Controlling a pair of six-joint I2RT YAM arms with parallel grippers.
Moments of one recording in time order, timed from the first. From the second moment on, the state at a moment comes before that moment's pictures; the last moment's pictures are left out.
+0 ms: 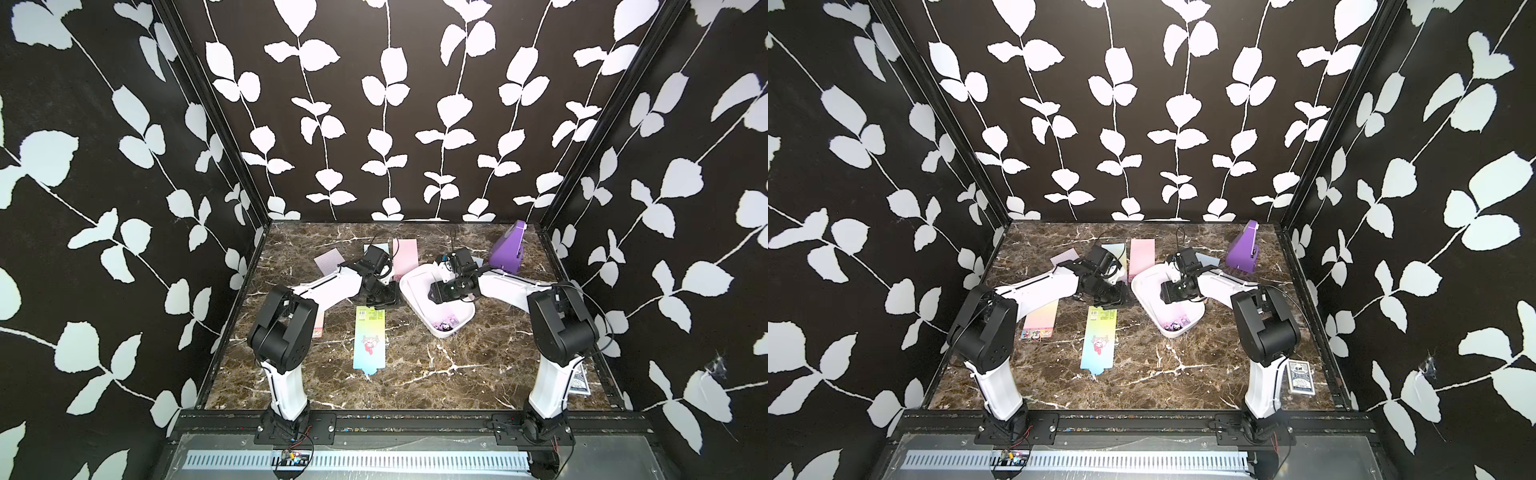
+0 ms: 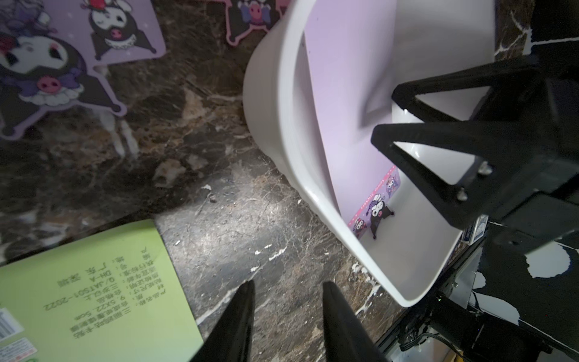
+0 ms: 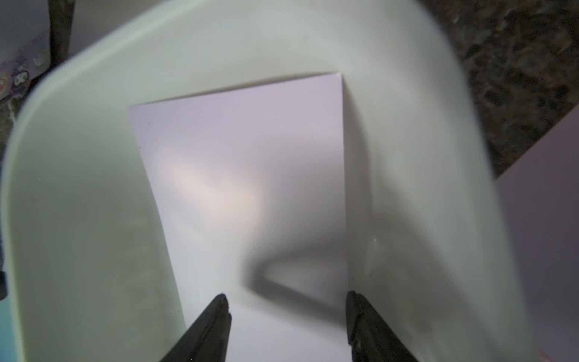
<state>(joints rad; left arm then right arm) -0.56 1.82 1.26 -0.60 0.46 -0.49 0.44 1.89 1.20 -0.39 -0.24 0.13</state>
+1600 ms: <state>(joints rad) -0.57 1.93 1.31 -0.54 0.46 -0.52 0.47 1.91 1.21 -0.41 -0.26 0.21</state>
